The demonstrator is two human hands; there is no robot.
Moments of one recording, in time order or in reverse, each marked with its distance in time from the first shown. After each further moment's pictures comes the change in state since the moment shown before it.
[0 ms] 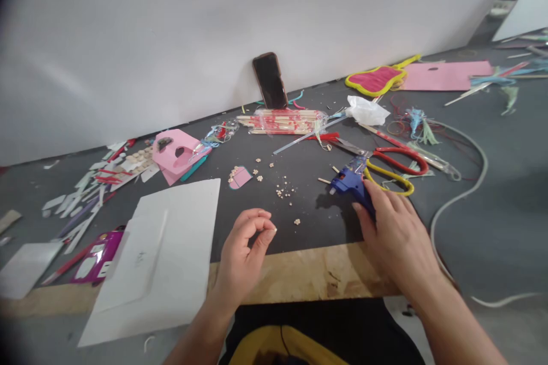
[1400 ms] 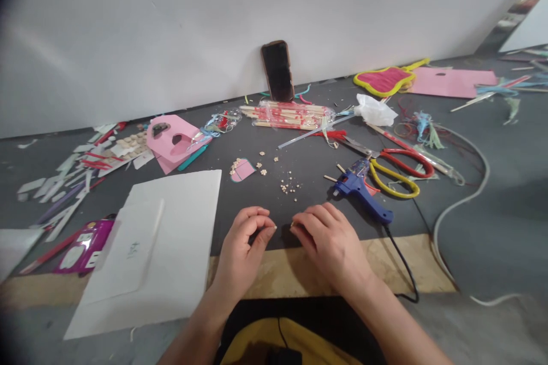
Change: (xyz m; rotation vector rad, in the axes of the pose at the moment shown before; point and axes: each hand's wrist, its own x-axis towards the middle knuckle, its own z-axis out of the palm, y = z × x) left_hand -0.006 -0.013 -0.008 0.043 -0.012 -0.034; right_hand 0.001 -0.085 0.010 0.485 -0.066 -0.369
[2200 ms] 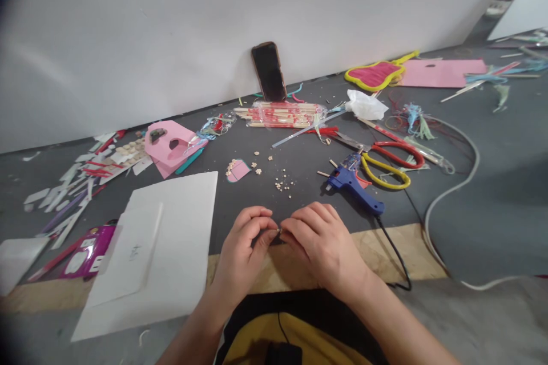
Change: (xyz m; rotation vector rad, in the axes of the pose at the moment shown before) left_hand -0.002 0.014 0.002 0.059 -0.067 0.098; right_hand -0.004 -0.011 -0.011 0.034 0.026 -0.101
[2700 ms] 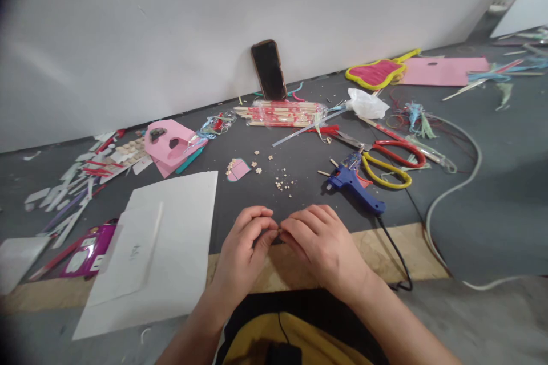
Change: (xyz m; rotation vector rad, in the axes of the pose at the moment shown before) left_hand 0.000 0.000 -0.001 0.052 -0.012 0.024; right_hand -0.001 0.001 0.002 0.024 -0.024 -0.010
